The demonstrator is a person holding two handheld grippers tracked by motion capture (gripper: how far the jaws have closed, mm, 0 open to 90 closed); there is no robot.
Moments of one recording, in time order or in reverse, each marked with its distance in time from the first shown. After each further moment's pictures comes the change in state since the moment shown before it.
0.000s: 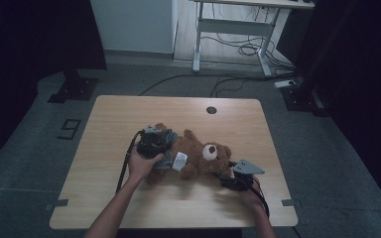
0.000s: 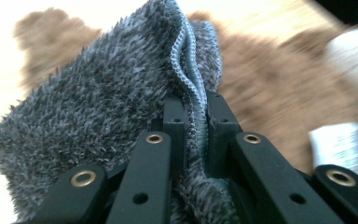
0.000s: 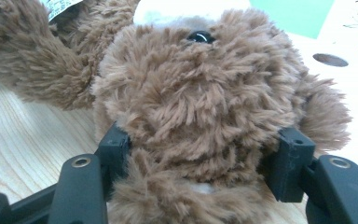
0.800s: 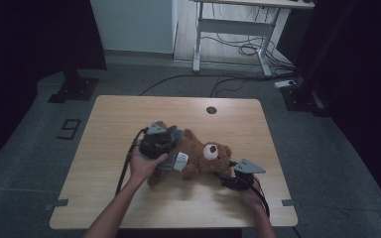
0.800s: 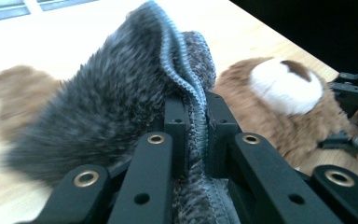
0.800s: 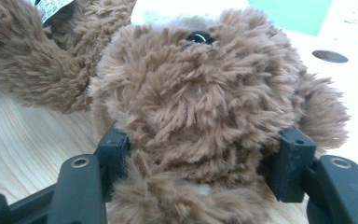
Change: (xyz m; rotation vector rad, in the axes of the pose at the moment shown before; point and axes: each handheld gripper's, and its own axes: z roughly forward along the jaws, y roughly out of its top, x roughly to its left) left arm -0.051 0.028 -0.024 -0.095 -0.081 0.120; right arm -0.003 -0.001 0.000 -0.007 0.002 0.027
